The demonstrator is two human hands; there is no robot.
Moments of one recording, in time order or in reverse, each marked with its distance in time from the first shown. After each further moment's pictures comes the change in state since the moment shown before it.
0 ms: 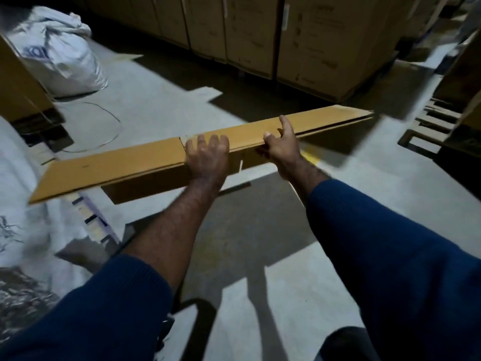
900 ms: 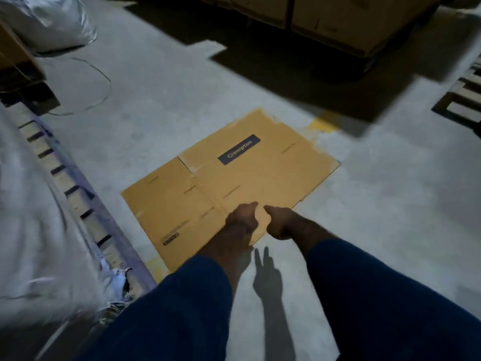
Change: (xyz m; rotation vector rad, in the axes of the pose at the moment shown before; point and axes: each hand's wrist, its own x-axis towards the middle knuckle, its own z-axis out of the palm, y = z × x) left_hand -0.107 0.095 0.272 -0.543 -0.905 -0.039; right_hand -0.031 0.220 -0.034 -1.265 -0.673 0.261
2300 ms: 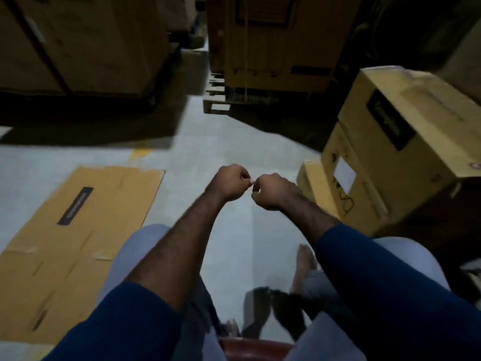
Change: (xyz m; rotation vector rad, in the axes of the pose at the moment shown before) left_hand -0.400 0.382 0.024 -0.017 -0.077 0.876; right_hand -0.501 0.195 0.021 0.210 0.676 0.622
